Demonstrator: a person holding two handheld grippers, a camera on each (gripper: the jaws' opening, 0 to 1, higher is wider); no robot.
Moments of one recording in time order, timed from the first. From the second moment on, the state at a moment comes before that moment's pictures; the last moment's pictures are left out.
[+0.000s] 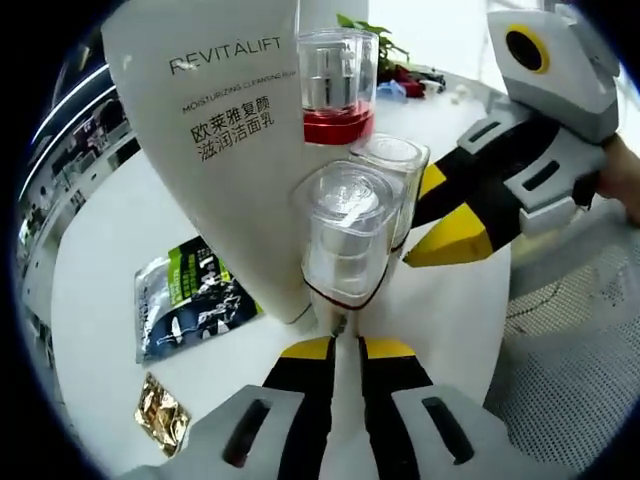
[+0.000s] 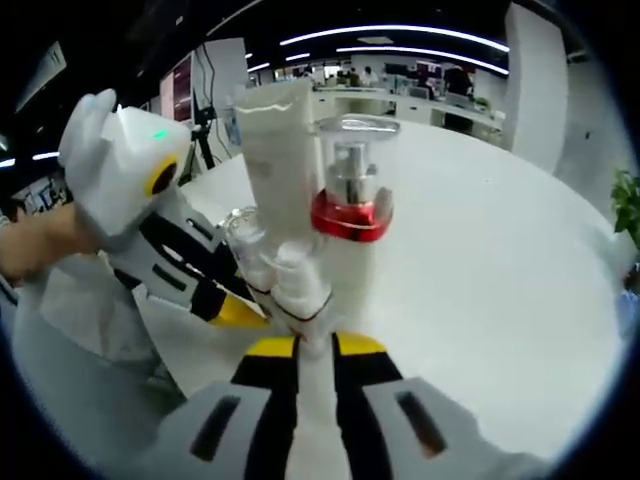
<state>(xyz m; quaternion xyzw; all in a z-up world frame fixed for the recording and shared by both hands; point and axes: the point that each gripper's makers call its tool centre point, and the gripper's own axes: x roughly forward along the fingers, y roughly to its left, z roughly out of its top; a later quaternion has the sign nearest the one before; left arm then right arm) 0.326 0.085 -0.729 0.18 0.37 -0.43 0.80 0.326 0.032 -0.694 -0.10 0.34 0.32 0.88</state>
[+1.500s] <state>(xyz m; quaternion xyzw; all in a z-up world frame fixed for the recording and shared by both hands) 0.320 0.102 -0.709 0.19 0.36 -0.42 0.81 0.318 0.030 -0.692 -0.11 0.34 0.33 0.88</state>
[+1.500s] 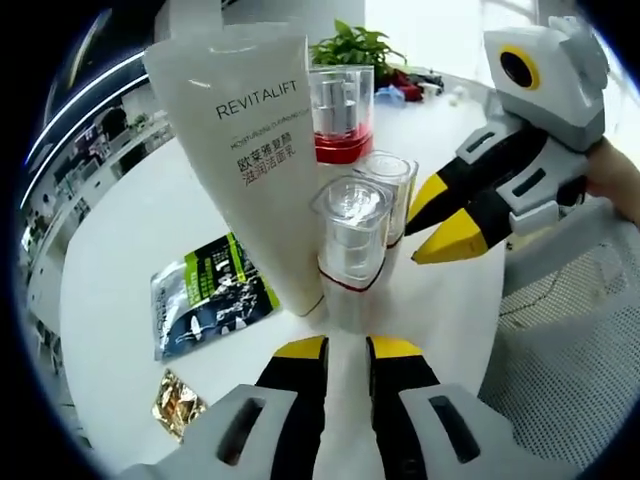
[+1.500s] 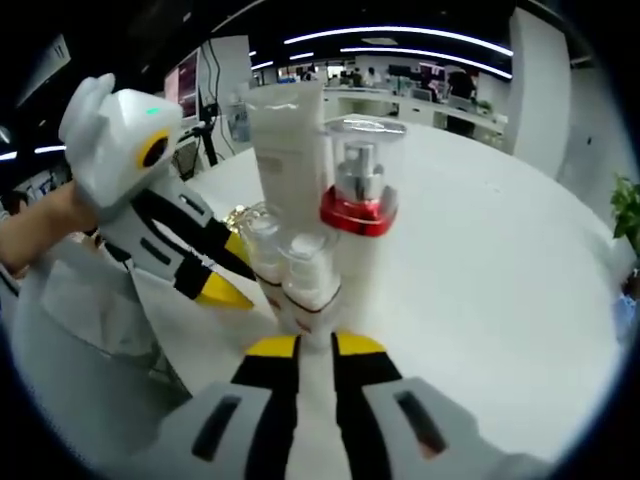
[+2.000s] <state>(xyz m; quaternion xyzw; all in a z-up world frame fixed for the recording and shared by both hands) 0.318 0.133 -0.675 0.18 0.34 -0.40 0.83 0.311 0.025 -0.676 -0.10 0.33 0.33 0.88</state>
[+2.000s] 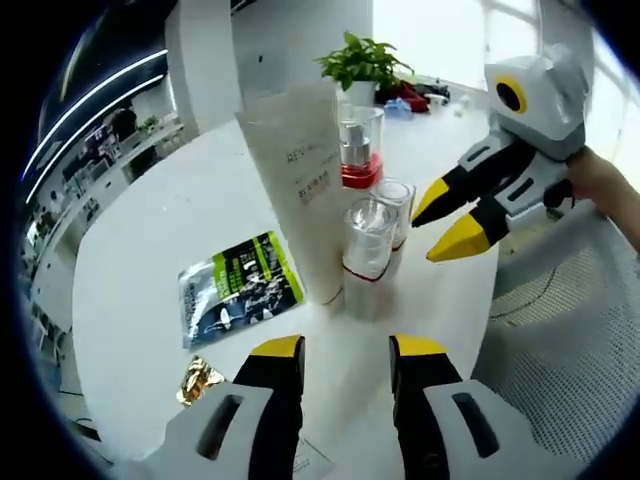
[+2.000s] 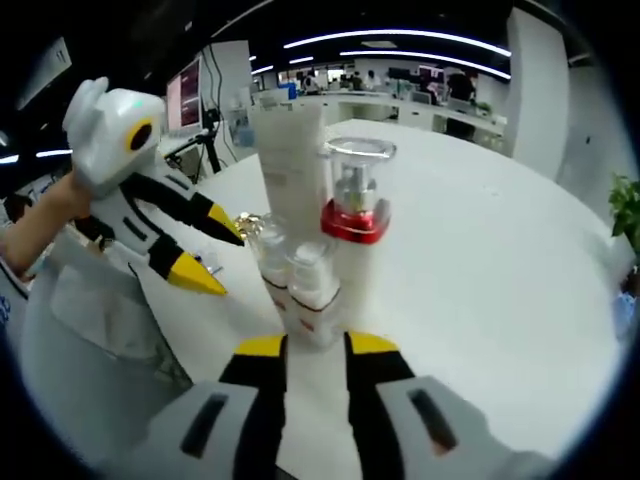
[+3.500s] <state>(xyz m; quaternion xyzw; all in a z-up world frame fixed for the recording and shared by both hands) 0.299 0.209 -0.607 0.19 0.31 -0.36 0.86 0.288 0.030 -0.612 -0.17 0.31 0.34 0.87</state>
